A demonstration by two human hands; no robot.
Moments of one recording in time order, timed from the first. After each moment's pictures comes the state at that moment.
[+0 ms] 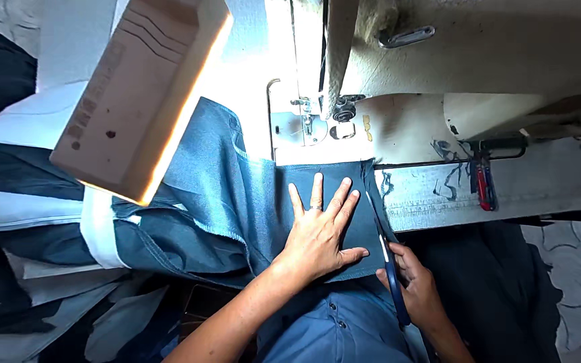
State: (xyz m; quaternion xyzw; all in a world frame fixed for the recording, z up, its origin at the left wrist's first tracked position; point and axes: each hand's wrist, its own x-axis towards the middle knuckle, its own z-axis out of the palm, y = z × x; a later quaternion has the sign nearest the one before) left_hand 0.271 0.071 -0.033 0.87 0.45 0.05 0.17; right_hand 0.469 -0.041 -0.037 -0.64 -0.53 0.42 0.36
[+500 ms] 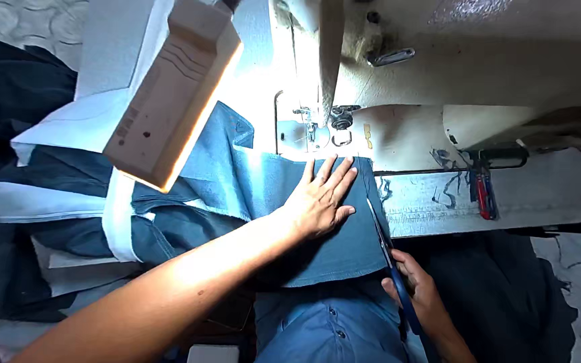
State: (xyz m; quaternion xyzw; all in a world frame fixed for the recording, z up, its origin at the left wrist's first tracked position) left_hand 0.266 0.138 -0.022 0.92 0.36 -0.01 0.14; right_hand 0.482 -0.040 -0.032 -0.63 -0.49 0.49 0.35
